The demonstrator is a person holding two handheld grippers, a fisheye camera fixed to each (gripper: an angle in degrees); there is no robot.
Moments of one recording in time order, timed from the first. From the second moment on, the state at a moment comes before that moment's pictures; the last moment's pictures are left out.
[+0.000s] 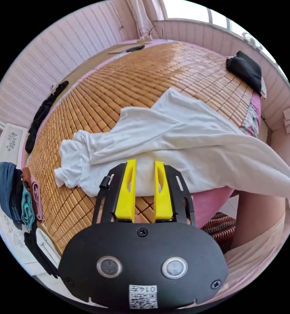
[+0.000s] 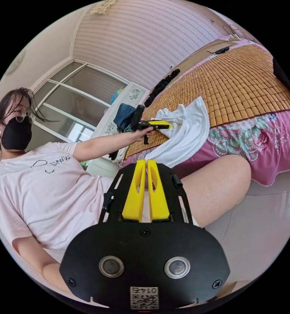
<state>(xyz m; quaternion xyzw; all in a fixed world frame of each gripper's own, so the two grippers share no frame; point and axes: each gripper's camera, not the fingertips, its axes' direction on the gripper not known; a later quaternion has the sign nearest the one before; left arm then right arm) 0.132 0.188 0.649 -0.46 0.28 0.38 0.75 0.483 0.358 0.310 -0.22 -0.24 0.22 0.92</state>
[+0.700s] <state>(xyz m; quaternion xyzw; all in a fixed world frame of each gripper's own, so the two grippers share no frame) 0.082 -0.079 0.682 -0.22 0.37 0.20 0.88 0.549 0.274 0.351 0.04 -0.36 0.16 0.92</state>
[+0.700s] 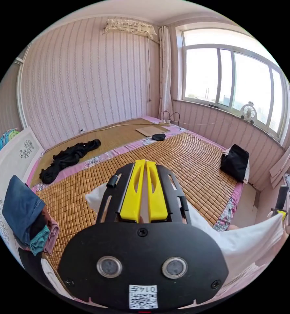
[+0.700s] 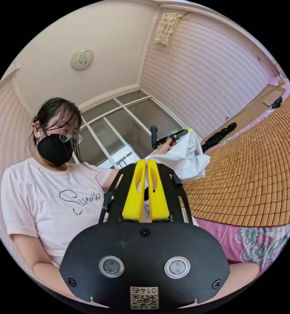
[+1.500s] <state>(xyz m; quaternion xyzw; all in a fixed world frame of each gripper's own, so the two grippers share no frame) -0.034 0.178 0.648 -0.50 0.24 0.23 0.80 0.550 0.355 0.383 -0.32 -0.03 0.27 0.91</state>
